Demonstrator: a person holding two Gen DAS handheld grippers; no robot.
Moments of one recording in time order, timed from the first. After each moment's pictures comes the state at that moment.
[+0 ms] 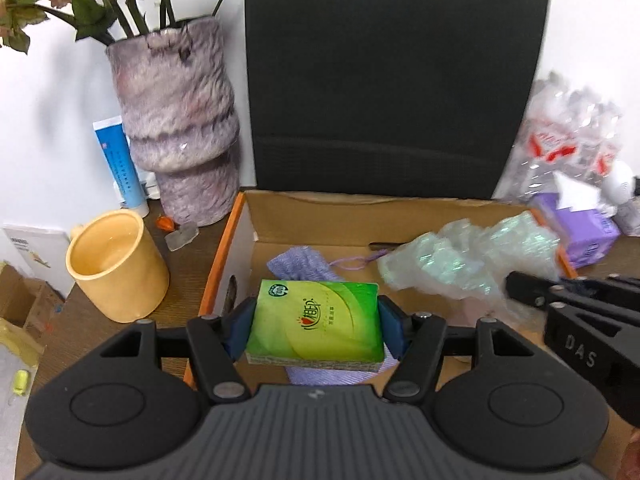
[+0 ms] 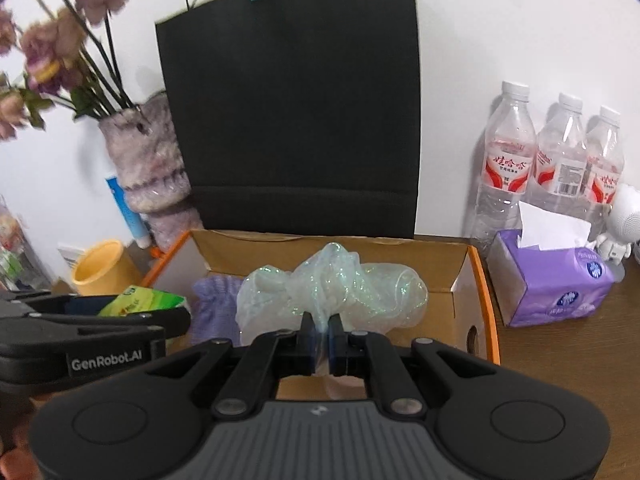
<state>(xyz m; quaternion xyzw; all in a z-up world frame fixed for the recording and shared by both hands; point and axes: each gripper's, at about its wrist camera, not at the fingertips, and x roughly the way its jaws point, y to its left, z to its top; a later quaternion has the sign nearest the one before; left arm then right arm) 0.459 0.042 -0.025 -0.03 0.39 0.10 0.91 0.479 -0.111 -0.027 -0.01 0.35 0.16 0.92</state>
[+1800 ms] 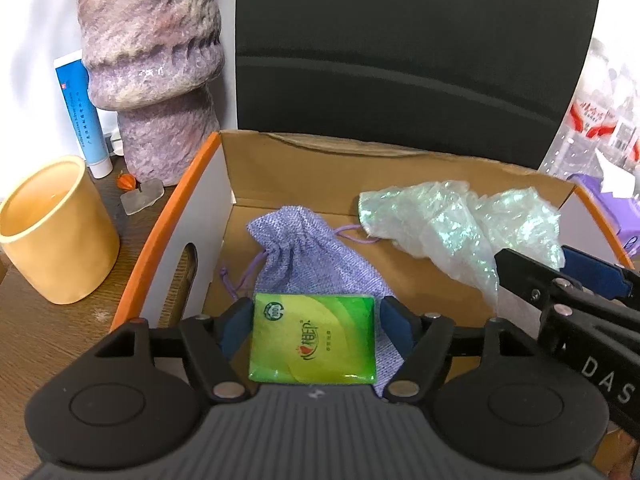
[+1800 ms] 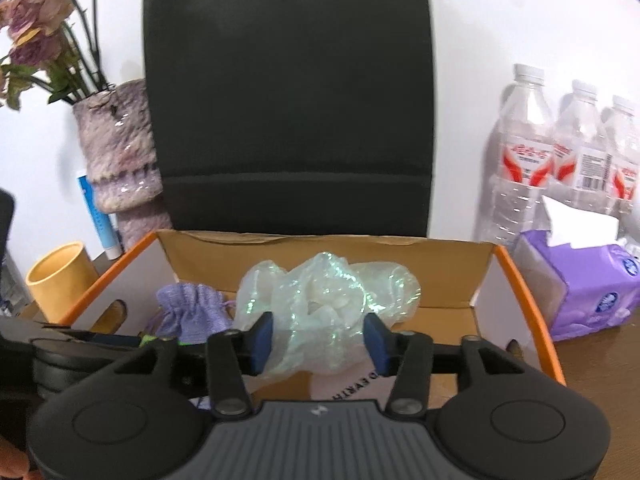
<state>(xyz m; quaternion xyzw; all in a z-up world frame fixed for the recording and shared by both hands) 0.491 0.058 -0.097 -0.07 0.40 0.08 0.91 0.499 -0.100 -0.081 0.01 0.29 0.15 0.95</state>
